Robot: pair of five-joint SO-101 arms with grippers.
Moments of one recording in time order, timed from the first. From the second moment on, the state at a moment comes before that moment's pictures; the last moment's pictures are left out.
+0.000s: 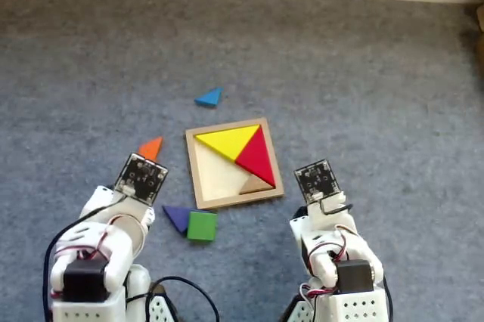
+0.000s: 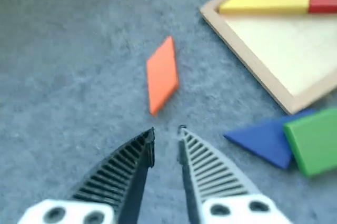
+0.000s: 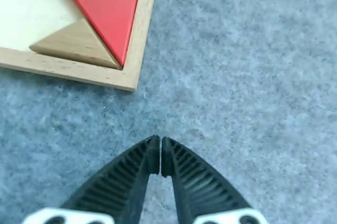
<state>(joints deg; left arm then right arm) -5.3 -97.9 76.4 79.6 -22.2 -11.6 -104.3 95.9 66.2 19.3</state>
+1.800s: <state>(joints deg) 13.9 -27.6 62.6 59.2 4.5 -11.6 -104.3 96.0 66.2 19.3</state>
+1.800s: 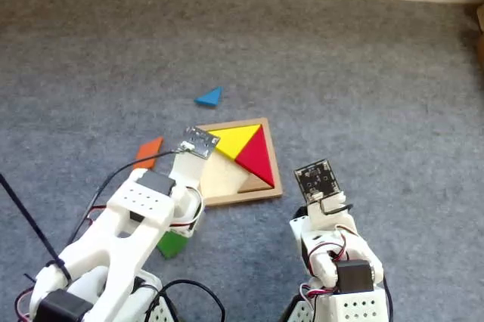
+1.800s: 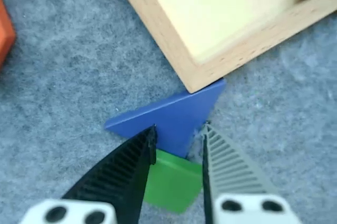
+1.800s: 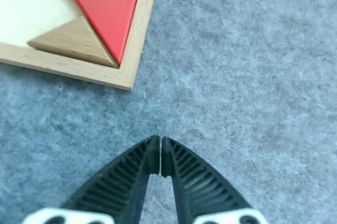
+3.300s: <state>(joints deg) 2.7 -29.7 69.0 64.8 -15.7 -11.6 -104.3 96.0 66.2 19.3</state>
